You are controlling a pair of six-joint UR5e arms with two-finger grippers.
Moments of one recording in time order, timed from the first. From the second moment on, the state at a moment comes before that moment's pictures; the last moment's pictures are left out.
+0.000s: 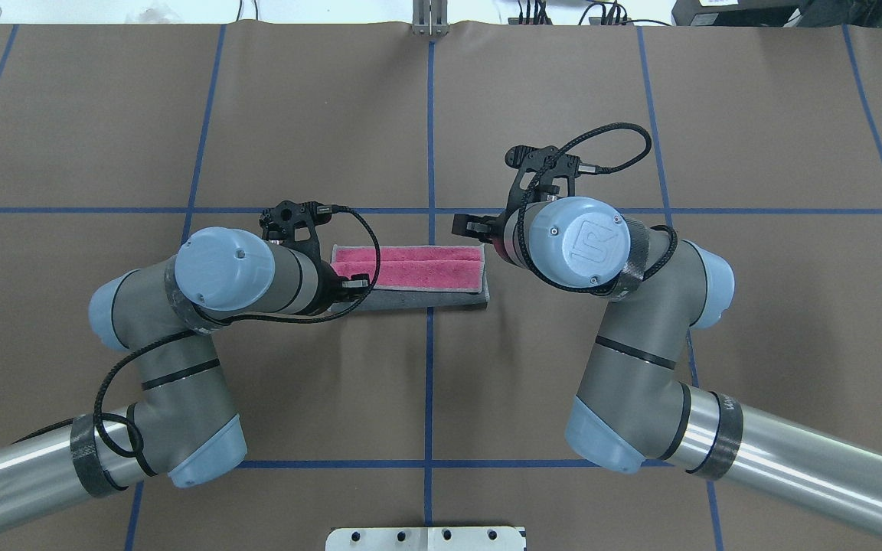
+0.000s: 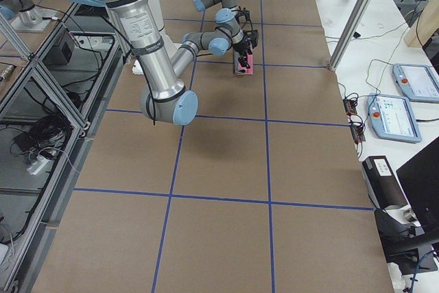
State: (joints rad) left arm -0.48 -2.08 -1.64 -2.03 -1.74 -1.38; right arm 0.50 -1.01 1.72 -1.31 1.50 1.39
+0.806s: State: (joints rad) left arm -0.48 -2.10 -1.58 -2.03 -1.72 -1.36; right arm 0.50 -1.01 1.72 -1.31 1.50 1.39
